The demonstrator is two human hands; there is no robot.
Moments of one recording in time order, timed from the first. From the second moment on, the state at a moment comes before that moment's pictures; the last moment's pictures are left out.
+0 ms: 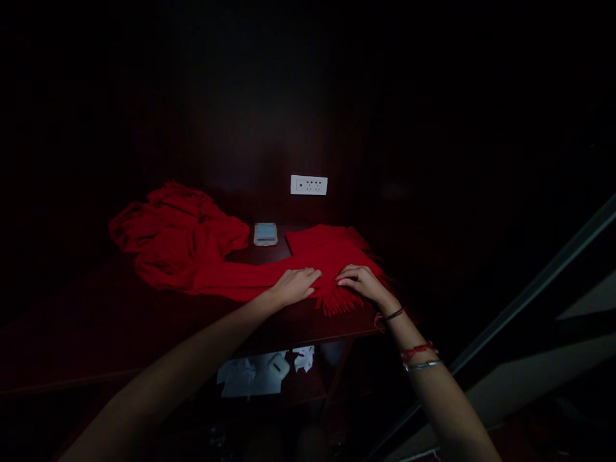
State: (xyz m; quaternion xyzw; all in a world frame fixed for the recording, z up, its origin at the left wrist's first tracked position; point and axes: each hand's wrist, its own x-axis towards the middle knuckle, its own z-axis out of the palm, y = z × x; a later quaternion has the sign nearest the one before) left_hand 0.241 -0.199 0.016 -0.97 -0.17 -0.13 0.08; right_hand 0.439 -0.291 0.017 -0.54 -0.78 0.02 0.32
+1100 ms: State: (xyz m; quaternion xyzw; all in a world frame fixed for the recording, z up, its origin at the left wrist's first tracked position) left_hand 0.155 -0.198 0.049 -0.99 -0.14 -0.08 0.06; right_hand 0.438 -0.290 0.018 -0.54 -0.78 0.06 0.32
